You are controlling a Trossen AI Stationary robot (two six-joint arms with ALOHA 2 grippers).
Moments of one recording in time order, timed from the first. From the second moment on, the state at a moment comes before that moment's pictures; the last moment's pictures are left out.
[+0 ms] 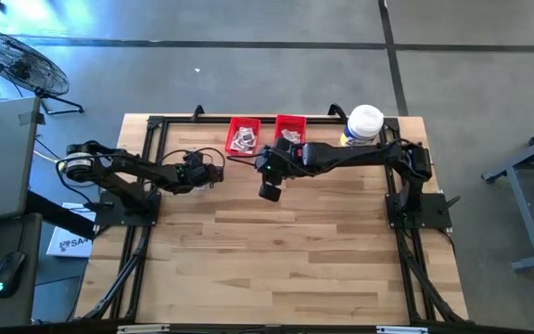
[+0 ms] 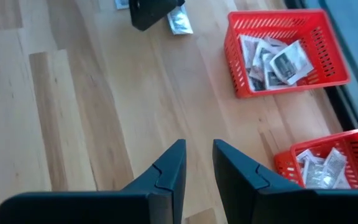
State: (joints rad) left arm 0.27 1.50 0.34 0.00 -0.63 -1.11; right arm -0.08 1.90 1.63 -0.68 0.26 0.10
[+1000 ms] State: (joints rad) left arm 0.05 1.38 0.44 -0.01 -0.58 -0.91; right arm -0.04 1.85 1.59 -0.62 0.21 -0.01
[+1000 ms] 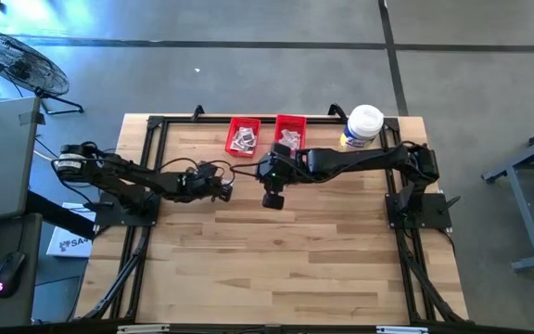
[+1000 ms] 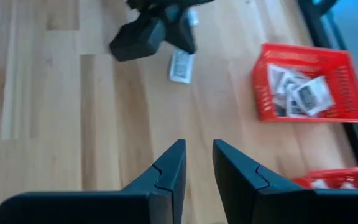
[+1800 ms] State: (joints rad) left arm 0.17 1.38 0.44 0.02 -0.17 0.12; right arm -0.04 1.85 1.52 -0.57 0.18 0.00
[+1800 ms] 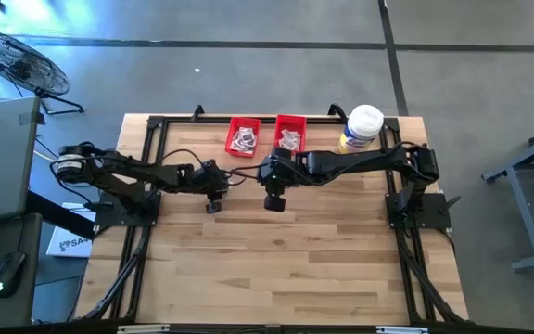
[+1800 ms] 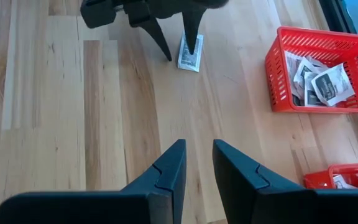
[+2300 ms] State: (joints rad) left arm 0.28 1.46 0.45 0.05 -0.05 0.16; right arm -0.04 1.85 1.52 -0.54 0.18 0.00
